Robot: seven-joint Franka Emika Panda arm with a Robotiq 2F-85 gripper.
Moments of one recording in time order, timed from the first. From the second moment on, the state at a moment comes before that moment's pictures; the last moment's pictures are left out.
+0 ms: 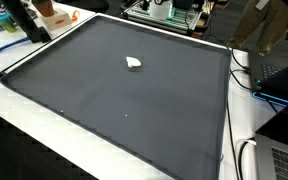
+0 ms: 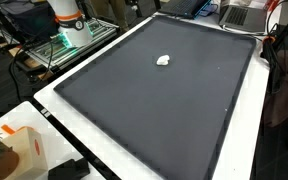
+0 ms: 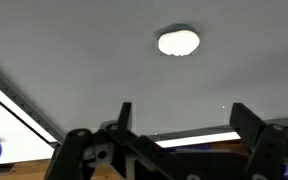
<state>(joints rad) -0.15 -0.41 0.34 -2.74 -0.13 2.77 0.52</state>
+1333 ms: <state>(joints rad) -0.48 -0.25 0.59 -2.75 -0.41 3.01 0.78</state>
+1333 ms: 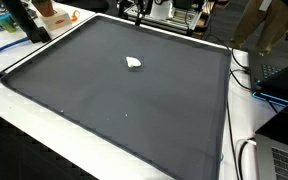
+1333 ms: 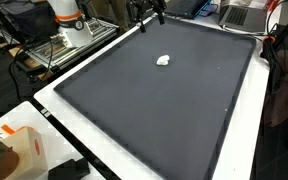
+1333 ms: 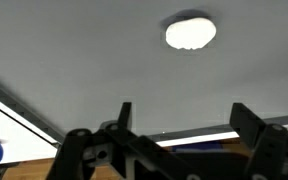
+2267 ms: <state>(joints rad) -0.48 -0.15 0.64 -2.75 -0.41 3.01 0.81</state>
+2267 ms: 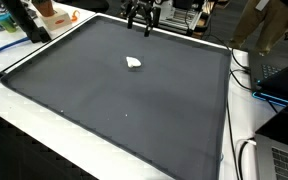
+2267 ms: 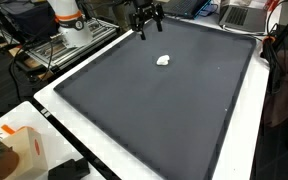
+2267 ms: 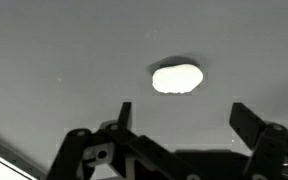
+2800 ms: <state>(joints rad) -0.61 -0.16 0.76 -2.74 -0.62 3.03 1.00</state>
